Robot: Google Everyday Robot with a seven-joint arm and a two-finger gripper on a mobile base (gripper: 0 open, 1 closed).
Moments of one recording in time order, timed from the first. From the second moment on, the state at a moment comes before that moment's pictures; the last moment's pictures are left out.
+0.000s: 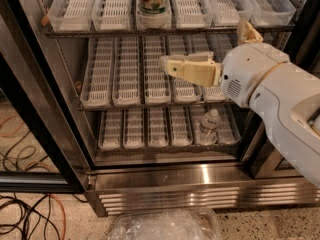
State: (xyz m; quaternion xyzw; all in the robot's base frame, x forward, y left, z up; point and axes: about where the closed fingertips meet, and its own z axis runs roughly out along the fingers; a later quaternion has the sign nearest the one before) arm 0.511 -0.086 1.033 -0.23 0.65 0.14 0.71
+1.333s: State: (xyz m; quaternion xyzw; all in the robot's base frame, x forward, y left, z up) arm 0.541 -0.082 1.050 -0.25 0.62 0.16 0.73
